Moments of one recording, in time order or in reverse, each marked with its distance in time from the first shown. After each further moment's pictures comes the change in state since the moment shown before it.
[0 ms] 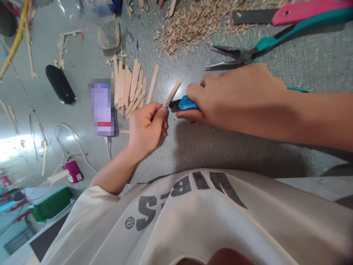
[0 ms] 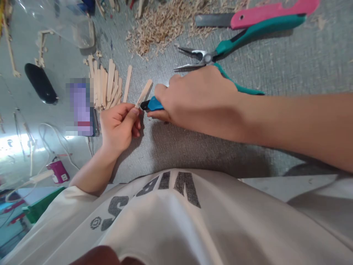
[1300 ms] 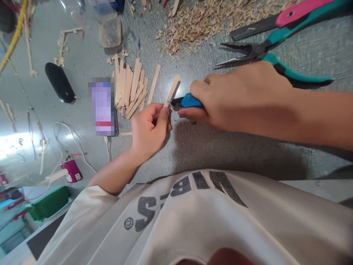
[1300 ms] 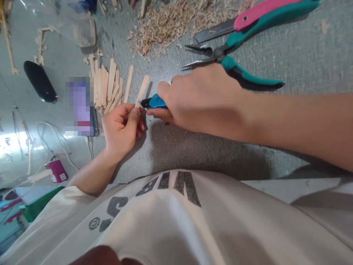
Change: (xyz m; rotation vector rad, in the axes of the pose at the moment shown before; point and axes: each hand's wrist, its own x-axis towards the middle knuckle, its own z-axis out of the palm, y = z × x) left_hand -0.007 -0.001 0.009 -0.024 0.073 0.071; right_hand 0.000 0.007 0.002 0.019 0.040 0.013
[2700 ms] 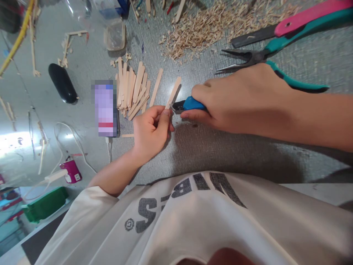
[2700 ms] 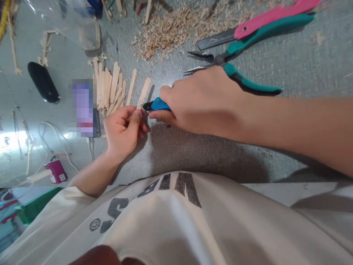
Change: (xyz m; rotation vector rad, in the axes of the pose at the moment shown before) left_hand -0.001 -0.005 0.001 -0.093 0.012 -0.013; right_hand 0.009 0.004 -0.003 0.033 -0.067 -0.014
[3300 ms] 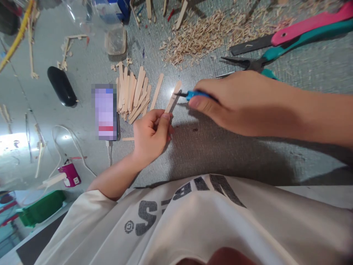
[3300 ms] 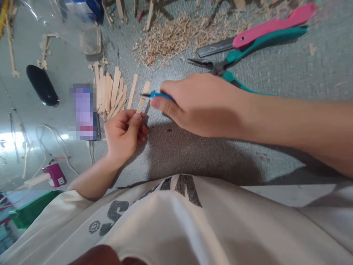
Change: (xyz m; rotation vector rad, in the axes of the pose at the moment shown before) left_hand 0.001 0.005 0.000 -0.023 0.012 -0.064; right_hand -0.005 0.006 -0.011 0.689 0.084 0.000
